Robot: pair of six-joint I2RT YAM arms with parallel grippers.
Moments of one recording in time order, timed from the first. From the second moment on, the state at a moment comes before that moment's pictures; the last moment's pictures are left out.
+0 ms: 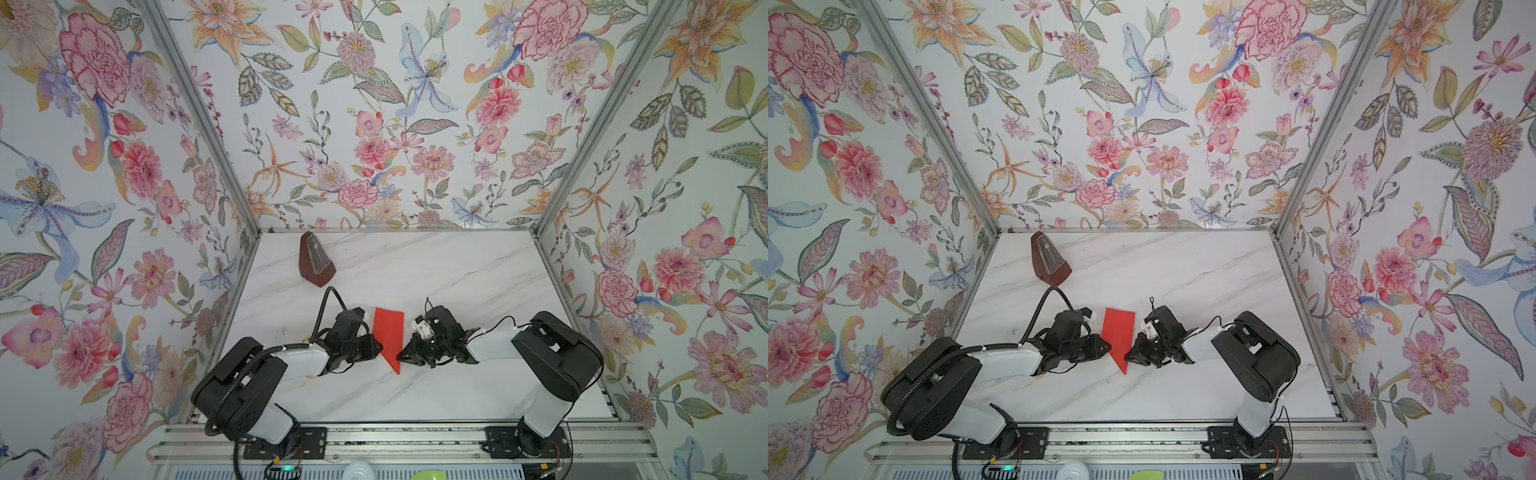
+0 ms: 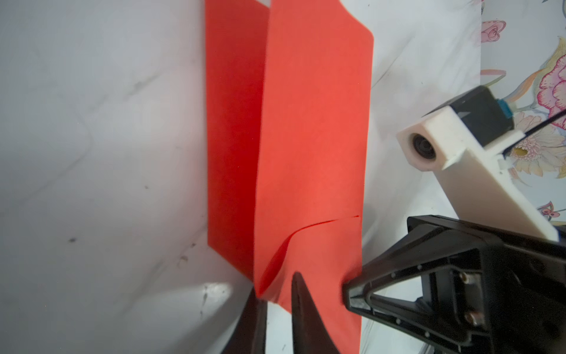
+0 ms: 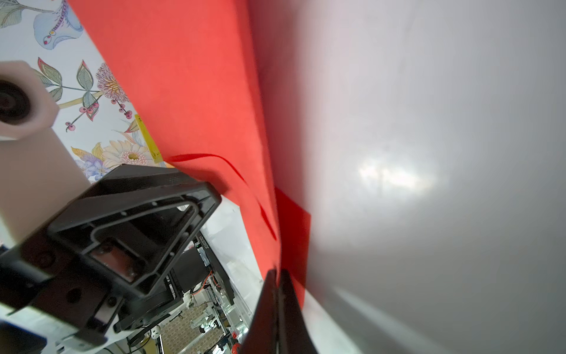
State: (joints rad) left arm -0.61 1.50 0.49 0.16 0.32 -0.73; right arm 0.74 1.76 0.67 0.24 -0.64 1.09
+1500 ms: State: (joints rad) left arm -0.61 1.44 0.56 0.00 0.28 -0.67; right arm 0.75 1.80 0.72 0.18 -0.66 0.99
